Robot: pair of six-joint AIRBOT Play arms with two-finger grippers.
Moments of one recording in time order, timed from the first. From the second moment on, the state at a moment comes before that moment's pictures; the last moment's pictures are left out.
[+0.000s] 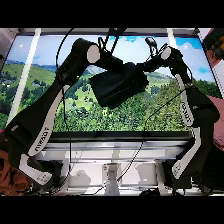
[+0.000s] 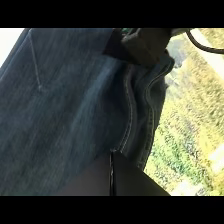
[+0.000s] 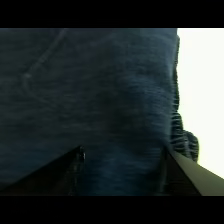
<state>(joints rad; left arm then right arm) -0.61 -1.72 1.99 1.39 -1.12 -1.48 0.10 -1.97 1.93 -1.24 1.08 1.24</state>
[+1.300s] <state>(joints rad) -0.61 -1.72 1.99 1.39 -1.23 -1.48 -0.06 -1.99 1.87 -0.89 1.62 1.26</state>
